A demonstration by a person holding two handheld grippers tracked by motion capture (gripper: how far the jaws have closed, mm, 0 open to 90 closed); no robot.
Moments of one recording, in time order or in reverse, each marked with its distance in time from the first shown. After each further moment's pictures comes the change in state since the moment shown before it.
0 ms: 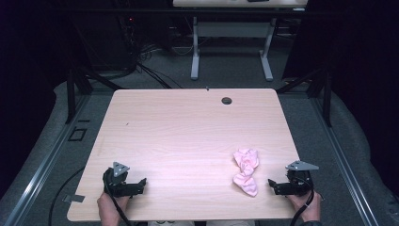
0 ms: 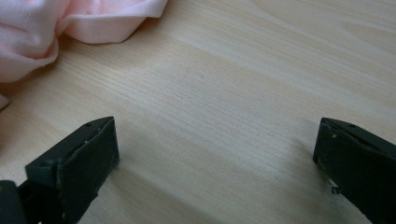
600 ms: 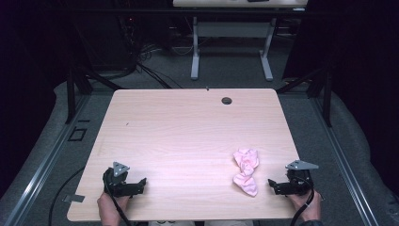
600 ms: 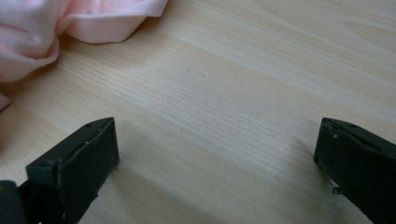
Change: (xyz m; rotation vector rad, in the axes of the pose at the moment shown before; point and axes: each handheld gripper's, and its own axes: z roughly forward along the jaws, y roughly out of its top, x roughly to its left) left arm 0.000 0.000 0.000 -0.005 0.004 -0.007; right arm -0.001 0.002 0.000 0.011 0.011 0.005
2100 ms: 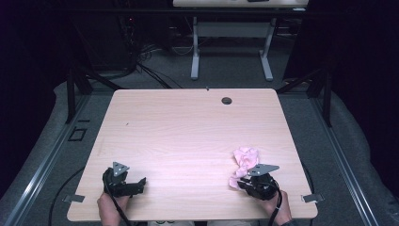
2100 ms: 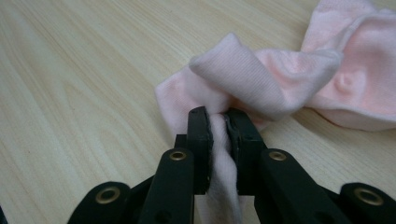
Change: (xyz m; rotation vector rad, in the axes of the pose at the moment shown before) left arm 0.000 0.000 0.000 0.003 0.008 -0.011; right arm 0.104 0.039 0.016 0.032 0.255 -0.189
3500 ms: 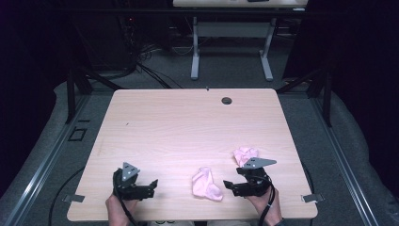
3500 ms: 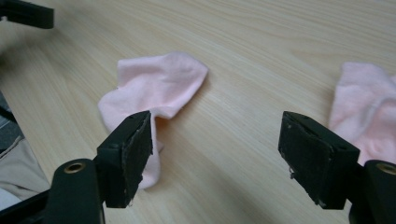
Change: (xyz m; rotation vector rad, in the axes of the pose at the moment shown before) left arm -0.058 0.024 -0.029 -0.083 -0.125 0.099; right arm 0.023 0.036 -0.012 -0.105 0.047 0.102
